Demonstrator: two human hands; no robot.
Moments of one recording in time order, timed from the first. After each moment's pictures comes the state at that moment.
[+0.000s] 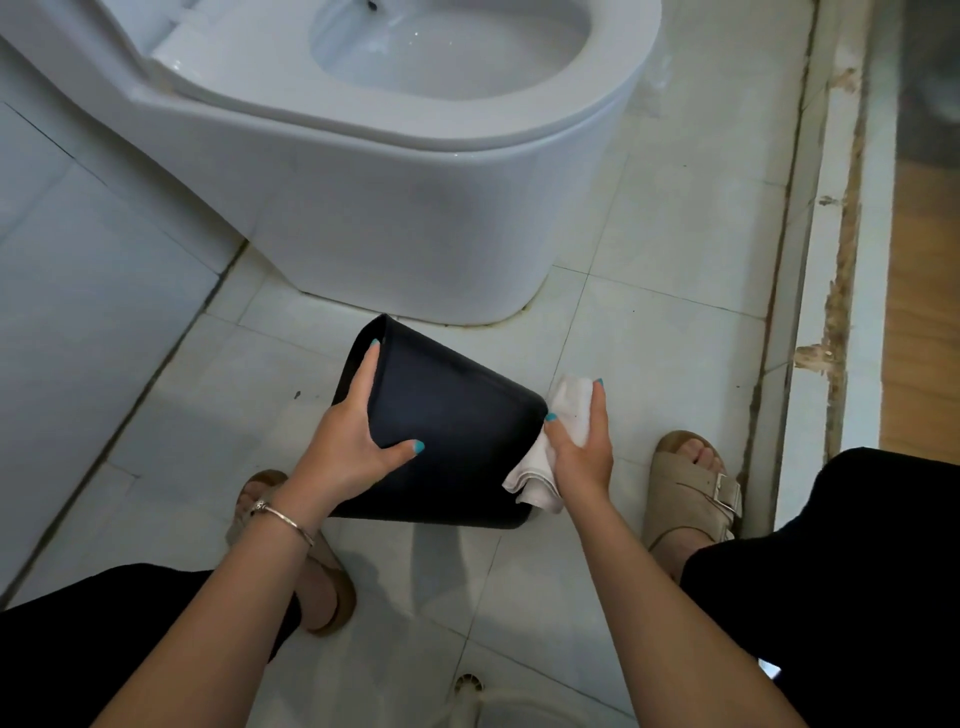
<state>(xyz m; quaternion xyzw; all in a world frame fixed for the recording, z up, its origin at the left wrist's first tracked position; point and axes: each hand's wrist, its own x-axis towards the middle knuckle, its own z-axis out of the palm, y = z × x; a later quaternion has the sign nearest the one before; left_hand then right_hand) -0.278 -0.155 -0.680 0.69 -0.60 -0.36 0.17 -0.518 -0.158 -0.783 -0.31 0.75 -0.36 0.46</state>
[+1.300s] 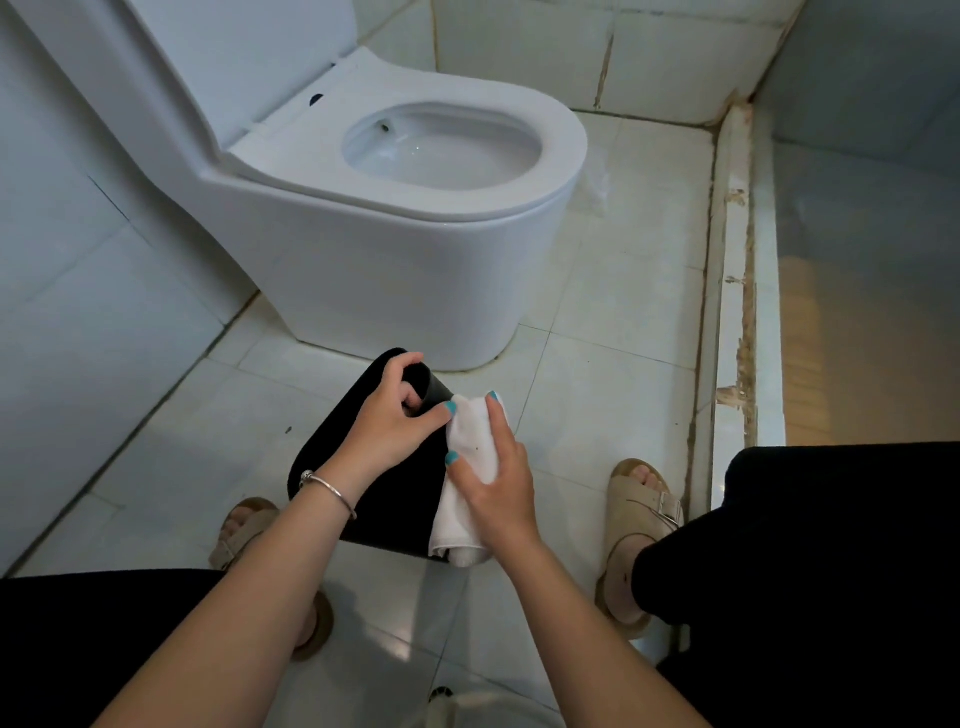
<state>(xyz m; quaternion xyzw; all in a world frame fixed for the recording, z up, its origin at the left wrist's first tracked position) -0.330 -0.152 -0.642 0.66 -0.57 -0.39 0.30 -0.473 -0.097 -0.691 -0.53 0.62 -0.37 0.45</state>
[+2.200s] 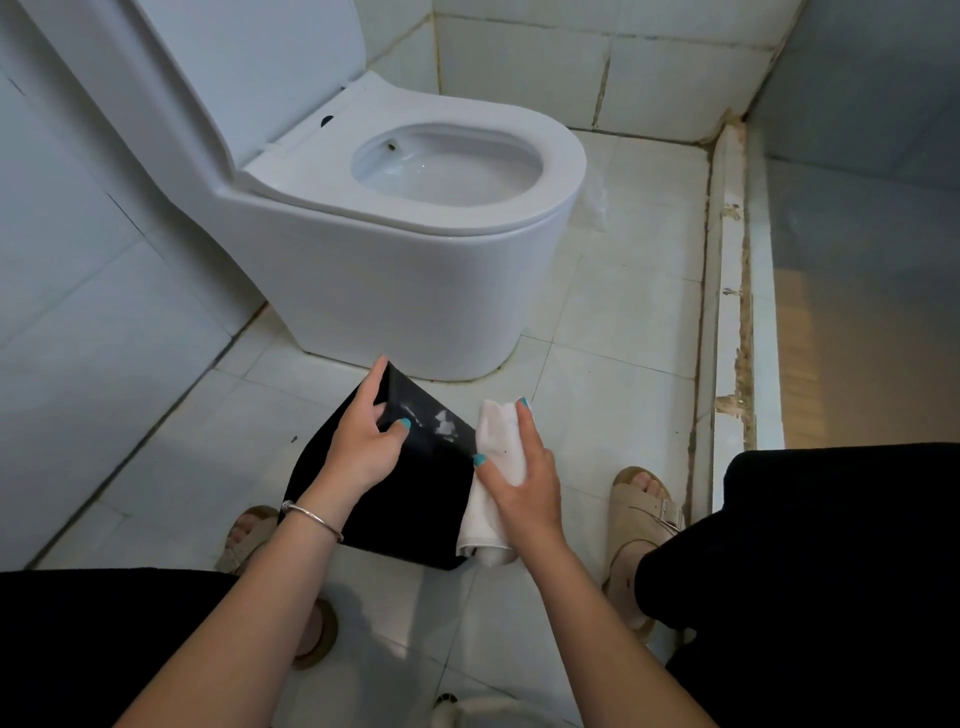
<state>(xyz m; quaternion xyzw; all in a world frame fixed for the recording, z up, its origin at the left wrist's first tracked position) -0.308 -0.132 -0.637 0.69 -0.47 -0.42 0.35 -0.494 -0.095 -0.686 -0.50 0.65 -0.38 0.43</state>
